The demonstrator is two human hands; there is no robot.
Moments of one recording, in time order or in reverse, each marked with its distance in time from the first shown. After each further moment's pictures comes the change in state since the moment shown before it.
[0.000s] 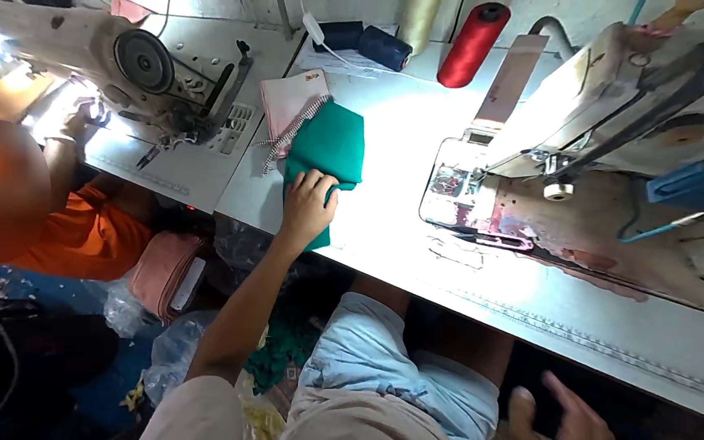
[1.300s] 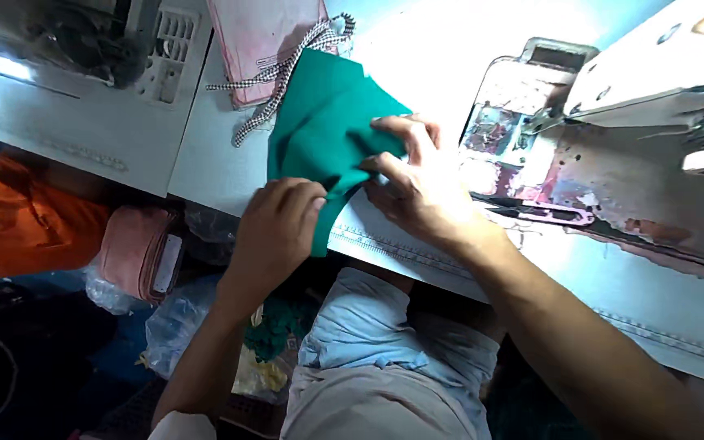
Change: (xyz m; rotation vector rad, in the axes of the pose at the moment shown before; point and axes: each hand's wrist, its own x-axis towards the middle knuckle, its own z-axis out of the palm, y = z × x) left_hand -0.051 0.014 -0.068 -0.205 -0.163 0.013; right_hand 0.232 -0.197 0.148 0.208 -0.395 -0.850
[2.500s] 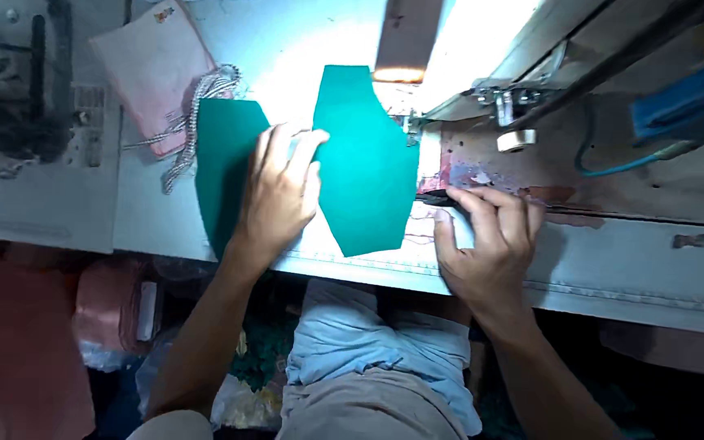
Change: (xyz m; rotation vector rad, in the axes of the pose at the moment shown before) left_hand 0.105 0.040 0.063 0.044 -0.023 0.219; right_hand -0.156 0.015 -0.049 -0.340 0.368 0.626
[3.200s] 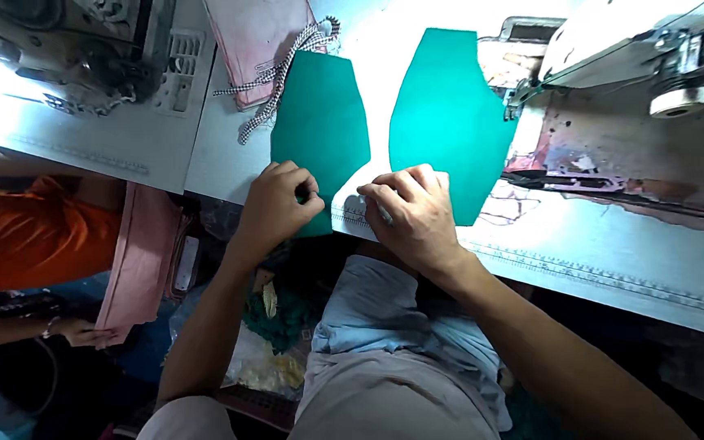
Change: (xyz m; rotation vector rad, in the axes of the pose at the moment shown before) left_hand -0.100 -0.047 -0.053 -0.049 -0.154 -0.240; right_hand 0.013 -0.118 0.061 0.284 -0.210 -0.493
